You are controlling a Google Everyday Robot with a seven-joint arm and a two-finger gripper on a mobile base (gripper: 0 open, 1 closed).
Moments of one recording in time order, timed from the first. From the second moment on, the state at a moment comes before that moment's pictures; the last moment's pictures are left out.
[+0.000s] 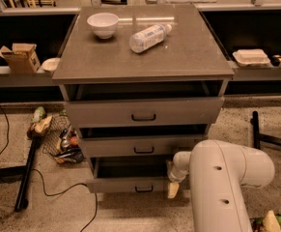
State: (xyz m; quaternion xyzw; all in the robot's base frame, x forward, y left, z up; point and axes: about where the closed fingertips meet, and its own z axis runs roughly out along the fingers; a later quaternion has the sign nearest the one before) arm 0.623 -0.157 0.179 -0.69 0.71 0.04 0.13
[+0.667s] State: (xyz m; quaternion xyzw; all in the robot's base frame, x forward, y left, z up) arm 0.600 -0.161 0.177 -0.69 0.71 0.07 0.13
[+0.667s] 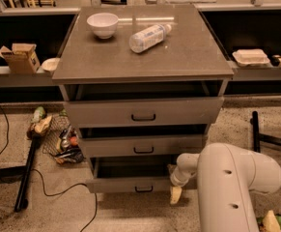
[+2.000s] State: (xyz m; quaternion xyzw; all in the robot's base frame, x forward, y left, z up) arm 0.555 -0.174 0.170 -0.68 0.72 0.12 0.08
